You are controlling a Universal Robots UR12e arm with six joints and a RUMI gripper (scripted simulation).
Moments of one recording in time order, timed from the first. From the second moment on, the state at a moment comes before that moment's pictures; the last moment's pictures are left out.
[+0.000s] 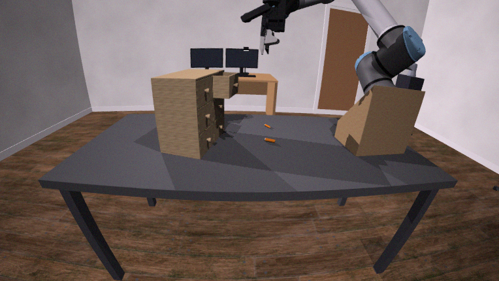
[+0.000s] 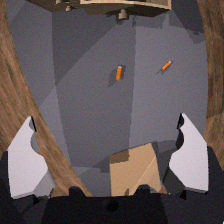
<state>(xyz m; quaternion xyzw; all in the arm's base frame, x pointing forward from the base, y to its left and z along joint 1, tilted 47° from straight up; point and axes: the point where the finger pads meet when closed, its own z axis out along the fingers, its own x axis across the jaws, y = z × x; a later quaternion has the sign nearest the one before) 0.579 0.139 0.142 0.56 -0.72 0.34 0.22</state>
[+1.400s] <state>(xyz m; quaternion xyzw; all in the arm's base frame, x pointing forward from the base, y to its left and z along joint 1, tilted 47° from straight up) 0.577 0.139 0.143 0.56 -0.72 0.34 0.22</state>
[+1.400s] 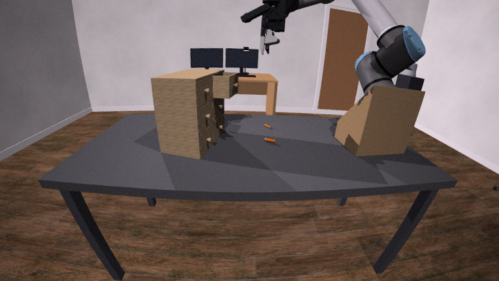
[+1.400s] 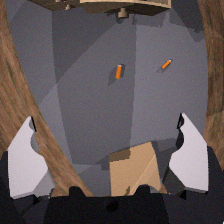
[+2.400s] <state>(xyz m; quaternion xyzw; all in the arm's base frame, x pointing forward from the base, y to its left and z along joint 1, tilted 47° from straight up) 0.500 0.117 0.136 0.56 -0.72 0.35 0.21</state>
